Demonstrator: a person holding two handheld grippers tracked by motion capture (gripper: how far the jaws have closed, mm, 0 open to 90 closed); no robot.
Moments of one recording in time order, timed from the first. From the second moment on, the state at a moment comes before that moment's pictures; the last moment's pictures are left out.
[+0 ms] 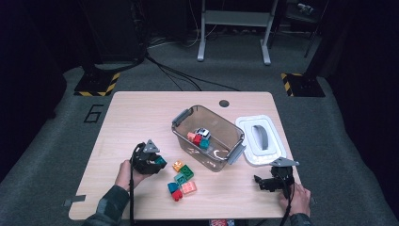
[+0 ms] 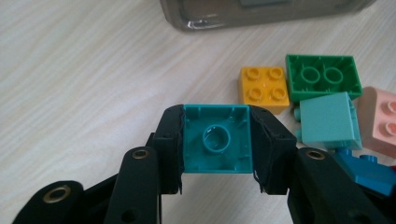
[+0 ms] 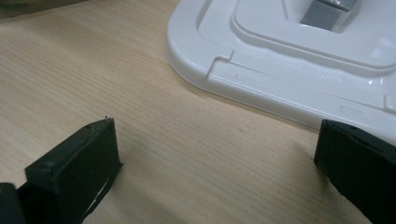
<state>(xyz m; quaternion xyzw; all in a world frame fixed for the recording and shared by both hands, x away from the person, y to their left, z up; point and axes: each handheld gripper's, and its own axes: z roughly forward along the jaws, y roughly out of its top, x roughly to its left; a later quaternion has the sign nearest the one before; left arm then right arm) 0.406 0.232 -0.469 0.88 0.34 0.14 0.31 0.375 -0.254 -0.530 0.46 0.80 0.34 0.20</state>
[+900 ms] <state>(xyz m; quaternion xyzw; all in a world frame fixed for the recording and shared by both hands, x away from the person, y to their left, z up) 0.431 0.237 -0.395 0.85 0.36 0.18 0.35 0.375 -0.255 -0.530 0.46 0.80 0.33 0.20</state>
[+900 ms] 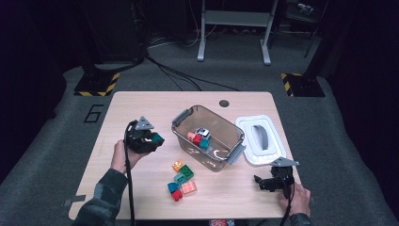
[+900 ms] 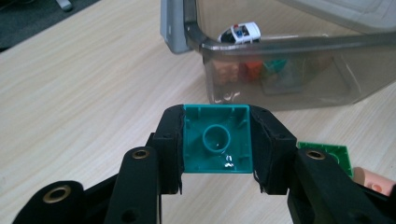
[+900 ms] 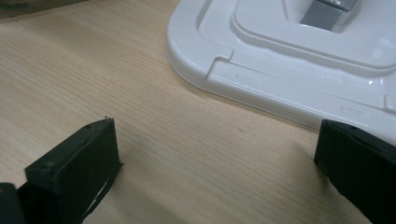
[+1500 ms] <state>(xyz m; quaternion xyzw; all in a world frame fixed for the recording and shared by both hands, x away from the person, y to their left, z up) 0.454 0.209 -0.346 0.86 0.32 0.21 0.35 0.375 -0.254 -0.530 0.46 0.80 0.33 0.19</state>
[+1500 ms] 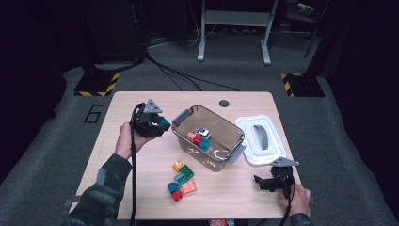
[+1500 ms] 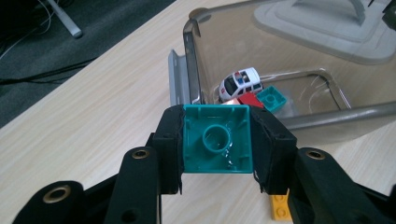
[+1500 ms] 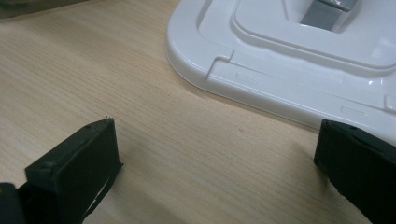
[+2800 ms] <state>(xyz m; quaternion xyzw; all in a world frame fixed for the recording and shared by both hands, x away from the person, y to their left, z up) 0.487 0.164 -0.379 0.88 0.33 0.15 0.31 0.375 -0.254 -0.530 0.46 0.80 0.34 0.19</state>
